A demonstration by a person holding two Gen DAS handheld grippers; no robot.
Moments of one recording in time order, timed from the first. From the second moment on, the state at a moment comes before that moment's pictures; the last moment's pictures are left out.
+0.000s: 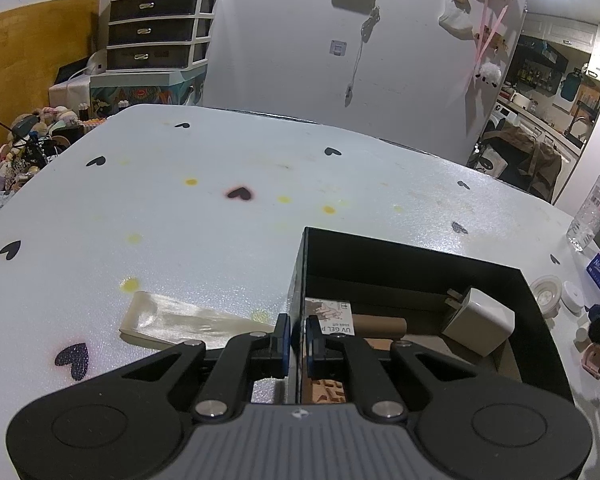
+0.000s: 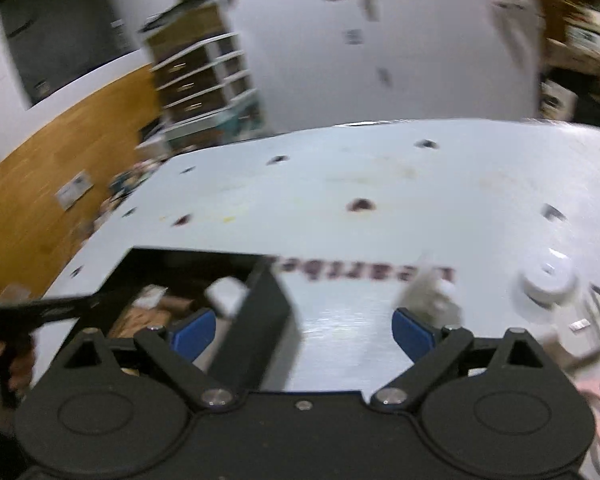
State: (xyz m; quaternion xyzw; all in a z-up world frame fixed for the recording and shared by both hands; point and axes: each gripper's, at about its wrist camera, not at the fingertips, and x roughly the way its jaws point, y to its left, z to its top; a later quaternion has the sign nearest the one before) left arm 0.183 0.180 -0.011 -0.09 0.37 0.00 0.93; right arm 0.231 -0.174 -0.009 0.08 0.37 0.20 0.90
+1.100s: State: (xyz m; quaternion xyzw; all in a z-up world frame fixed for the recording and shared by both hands) left arm 0.183 0.181 -0.010 -0.09 0.37 0.00 0.93; right arm 0.290 -0.209 -0.045 0.23 0.41 0.08 0.88
